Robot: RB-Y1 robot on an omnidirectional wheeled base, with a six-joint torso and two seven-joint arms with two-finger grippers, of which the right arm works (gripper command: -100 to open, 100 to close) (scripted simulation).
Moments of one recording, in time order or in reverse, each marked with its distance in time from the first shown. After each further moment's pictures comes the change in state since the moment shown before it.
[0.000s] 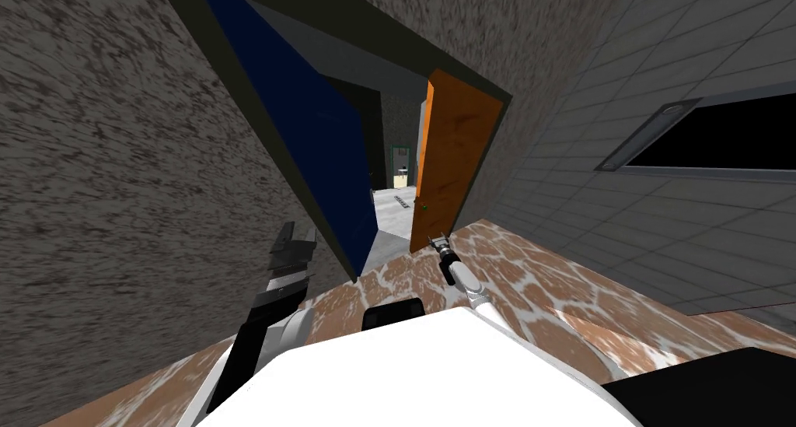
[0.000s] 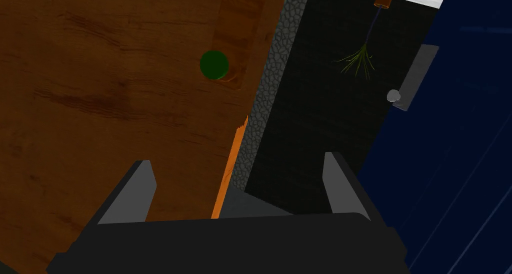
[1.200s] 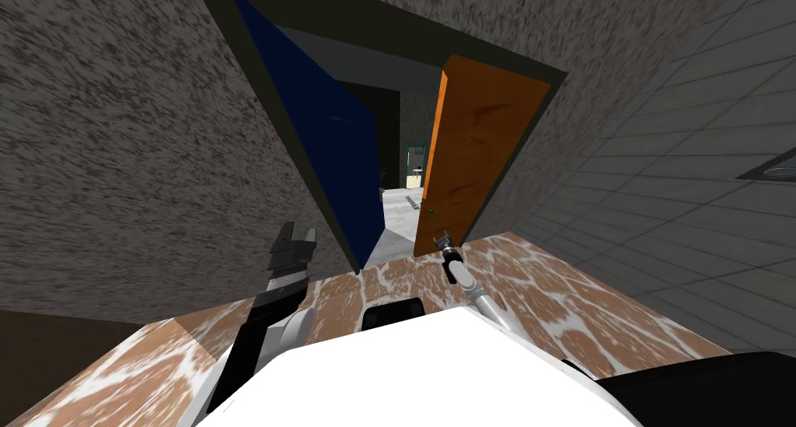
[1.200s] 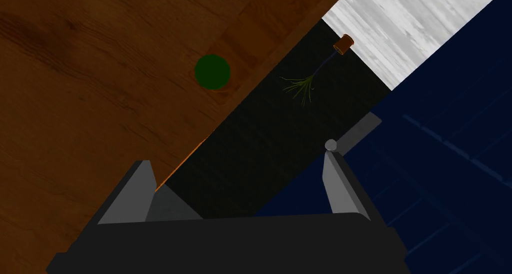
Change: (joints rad) arm -0.072 -0.061 0.019 0.162 0.358 0.120 0.034
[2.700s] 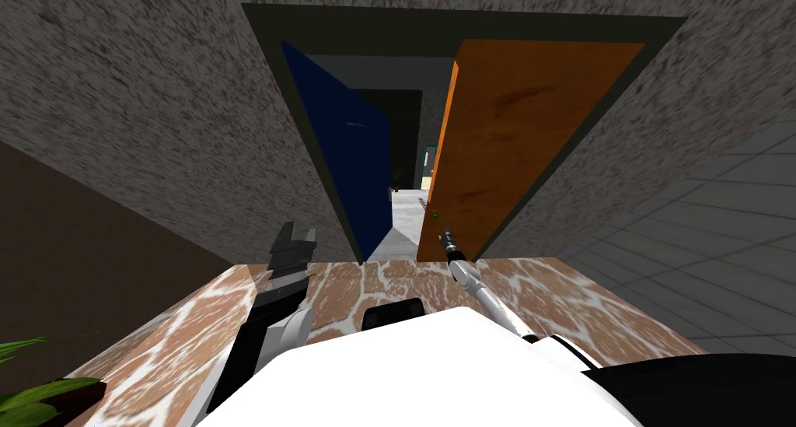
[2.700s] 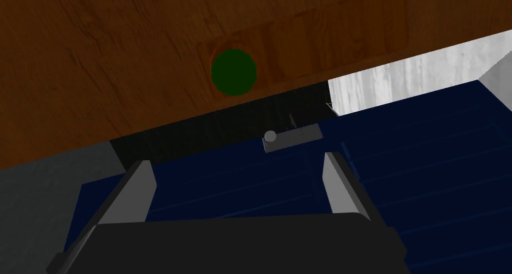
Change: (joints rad) arm -0.084 -0.070 0.025 0.185 0.399 0.145 0.049
